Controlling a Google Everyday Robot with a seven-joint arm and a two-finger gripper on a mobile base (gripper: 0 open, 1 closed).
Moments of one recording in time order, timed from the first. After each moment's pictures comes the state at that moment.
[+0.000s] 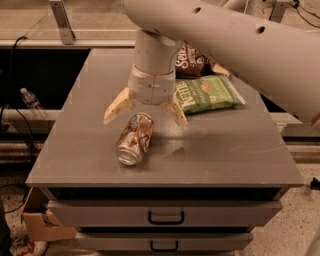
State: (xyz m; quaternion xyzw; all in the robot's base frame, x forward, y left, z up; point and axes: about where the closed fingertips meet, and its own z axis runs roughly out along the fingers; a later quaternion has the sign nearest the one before) arm 0.503 0.029 0.860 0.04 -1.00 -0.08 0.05
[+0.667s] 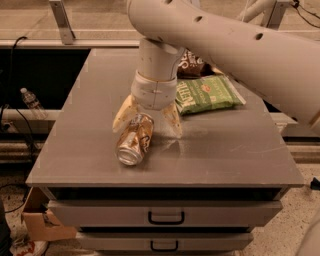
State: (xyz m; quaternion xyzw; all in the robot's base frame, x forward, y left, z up) arm 0.502 0.021 0.844 0.03 -0.99 -0.08 0.07
